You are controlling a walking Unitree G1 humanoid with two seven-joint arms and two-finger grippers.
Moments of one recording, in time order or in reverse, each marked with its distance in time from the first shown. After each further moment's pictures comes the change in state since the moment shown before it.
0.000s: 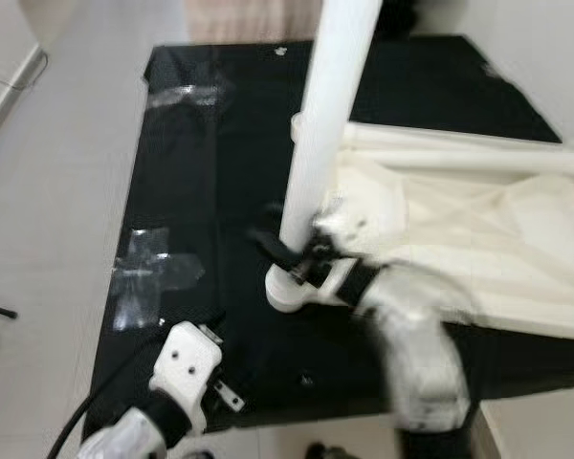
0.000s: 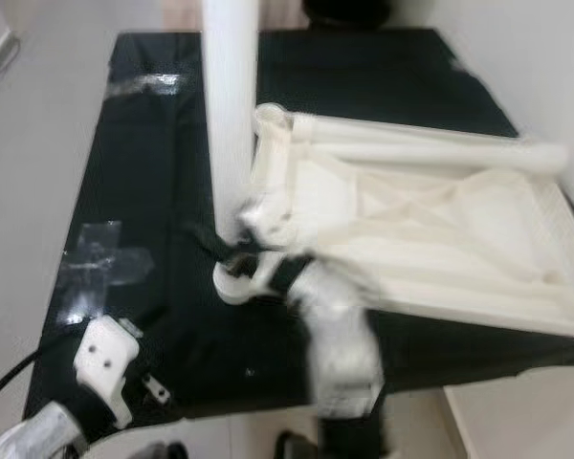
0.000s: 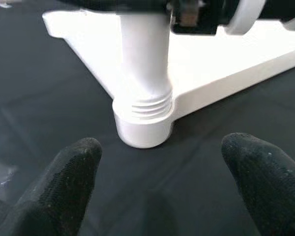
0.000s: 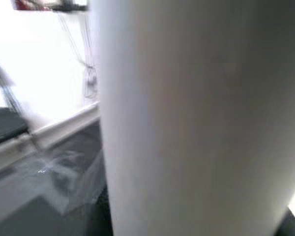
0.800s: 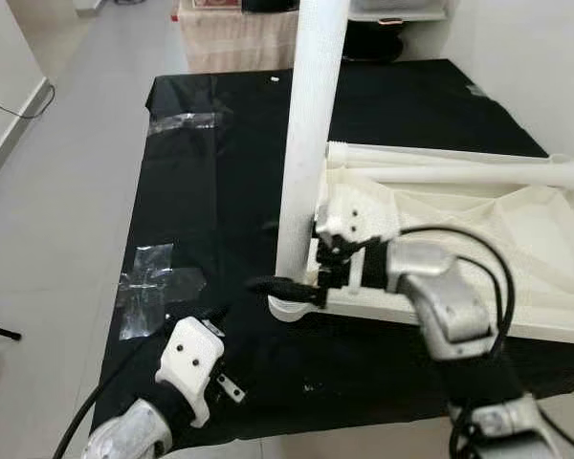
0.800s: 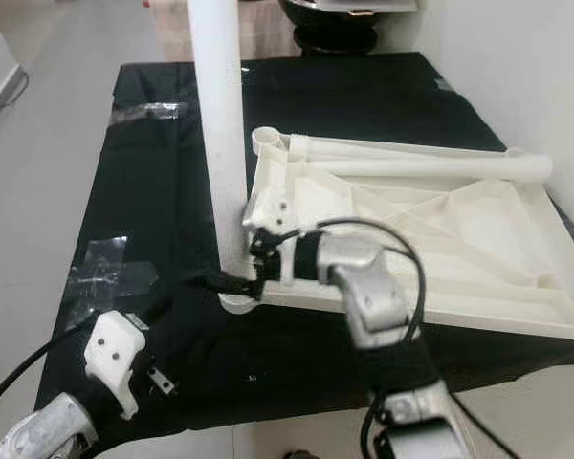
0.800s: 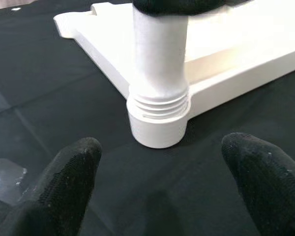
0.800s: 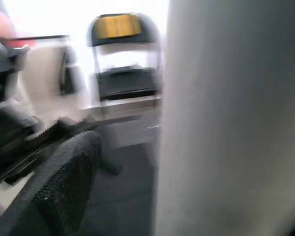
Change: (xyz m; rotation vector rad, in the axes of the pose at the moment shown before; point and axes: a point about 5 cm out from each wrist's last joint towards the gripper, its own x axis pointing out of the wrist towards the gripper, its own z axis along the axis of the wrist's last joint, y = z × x) left arm 0.005 0.004 -0.010 0.003 0.023 0.024; right arm 0.029 -0.042 0.005 -0.030 0.063 0.852
